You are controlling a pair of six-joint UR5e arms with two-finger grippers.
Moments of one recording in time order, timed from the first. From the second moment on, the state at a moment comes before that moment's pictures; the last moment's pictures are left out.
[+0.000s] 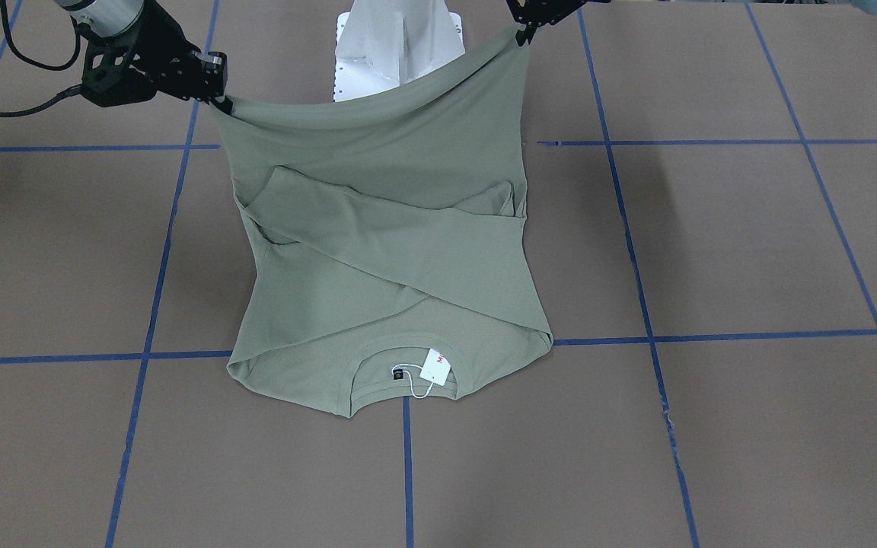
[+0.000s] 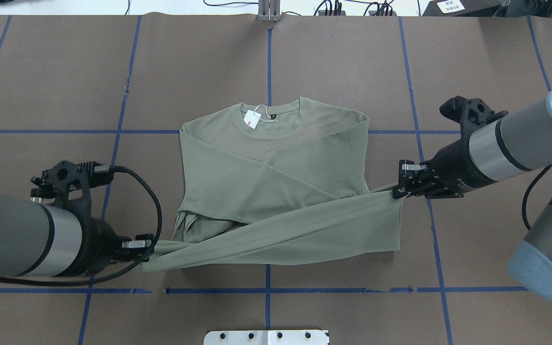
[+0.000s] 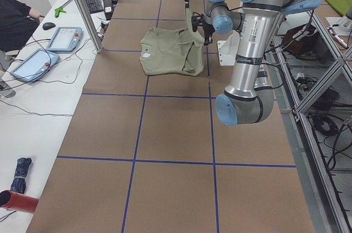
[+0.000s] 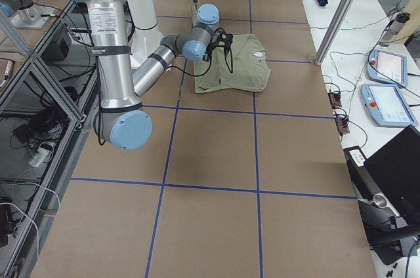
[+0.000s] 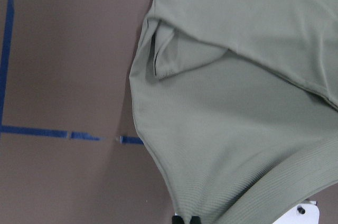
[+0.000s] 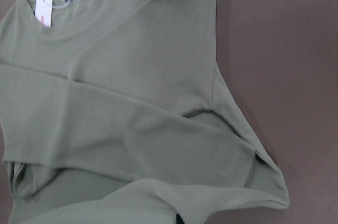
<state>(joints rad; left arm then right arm) -0.43 -1.87 -2.41 -1.37 -1.84 -1.43 0.76 -1.38 2.13 -1.31 2.21 1.41</state>
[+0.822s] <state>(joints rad) -0.68 -2.00 -1.93 -1.68 -1.86 -1.27 0.83 -1.08 1.75 -1.31 2.07 1.37</state>
